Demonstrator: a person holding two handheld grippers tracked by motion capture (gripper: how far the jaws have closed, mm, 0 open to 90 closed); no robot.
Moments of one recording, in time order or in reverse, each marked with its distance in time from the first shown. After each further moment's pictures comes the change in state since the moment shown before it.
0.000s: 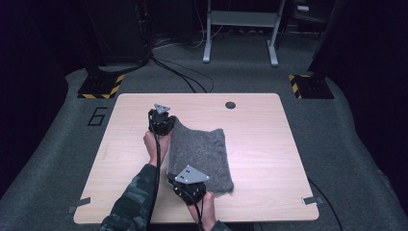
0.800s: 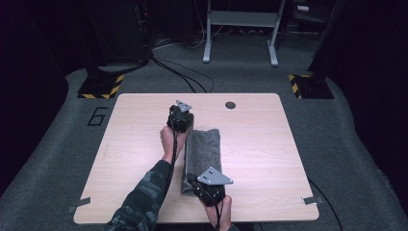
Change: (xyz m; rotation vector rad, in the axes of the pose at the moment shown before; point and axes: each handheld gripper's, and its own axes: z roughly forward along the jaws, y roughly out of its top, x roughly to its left) left arm -0.058 0.013 0.030 0.028 -0.055 0.158; right arm -0.031 -0.026 -0.037 -0.003 -0.077 0.100
